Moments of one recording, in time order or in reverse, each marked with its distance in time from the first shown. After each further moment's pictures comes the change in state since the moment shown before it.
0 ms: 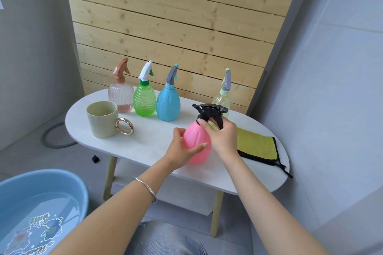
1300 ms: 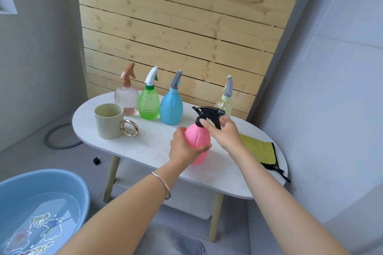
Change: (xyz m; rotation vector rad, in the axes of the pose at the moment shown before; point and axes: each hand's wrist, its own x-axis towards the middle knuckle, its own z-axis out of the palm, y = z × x) left_hand -0.001 0.012 0.008 0.180 0.230 -0.095; right_hand 0.010 -0.018 -0.009 -0.202 -0.226 0.115
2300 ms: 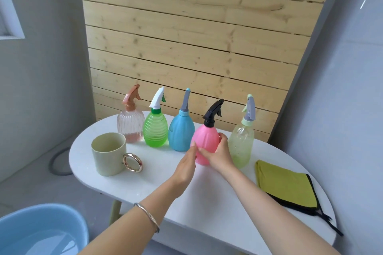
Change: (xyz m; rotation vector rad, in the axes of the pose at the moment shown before) left_hand 0.060 0.001 -0.020 -0.440 -0.288 -0.062; right_hand 0.095 0.048 0.073 -0.031 -0.025 0.078
